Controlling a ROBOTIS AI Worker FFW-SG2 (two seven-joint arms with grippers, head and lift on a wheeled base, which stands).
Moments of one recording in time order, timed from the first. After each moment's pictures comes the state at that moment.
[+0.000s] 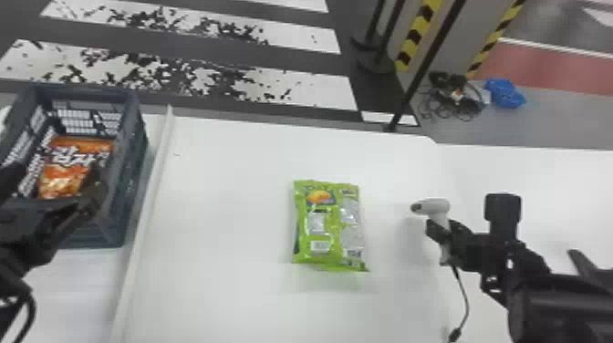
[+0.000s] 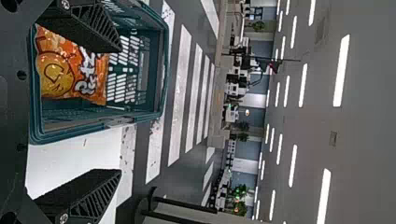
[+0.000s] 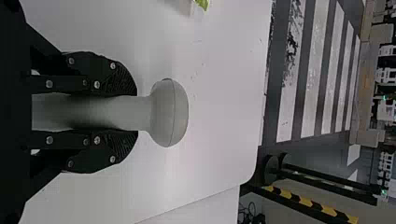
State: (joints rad) left arm 0.48 0.20 0.05 -2.07 0.29 0.13 0.00; right arm 0.26 -0.26 -0.36 -1.75 -0.02 0.64 0.36
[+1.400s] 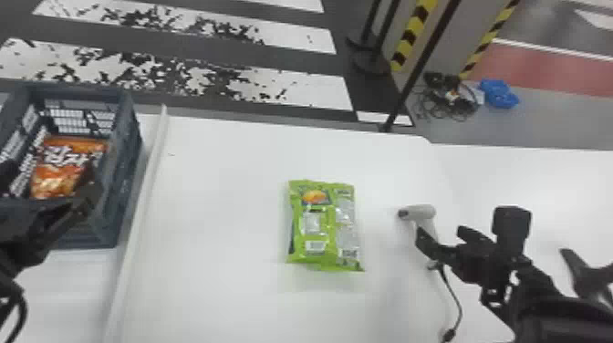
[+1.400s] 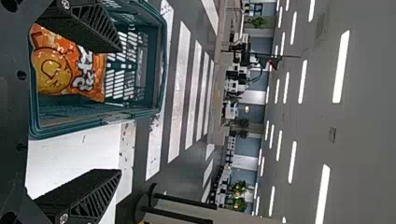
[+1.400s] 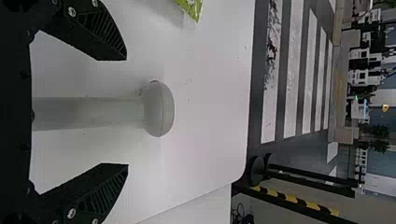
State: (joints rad) left arm 0.49 0.22 0.05 -2.07 0.30 0.14 0.00; right arm 0.38 -0.25 -0.40 -1.83 -0.14 0.55 0.37
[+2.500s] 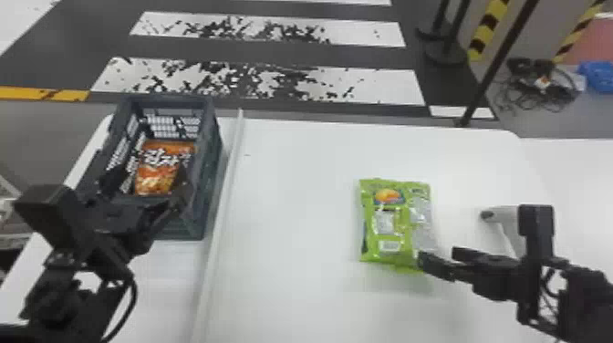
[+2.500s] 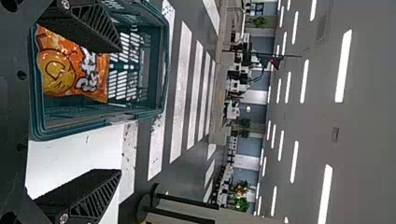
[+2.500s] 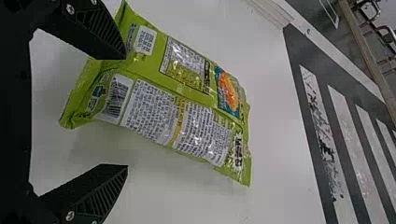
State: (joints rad) left arm 0.49 0.22 0.05 -2.07 0.30 0.14 0.00; right arm 0.30 -0.25 -0.21 -1.89 -0.24 0.92 0.60
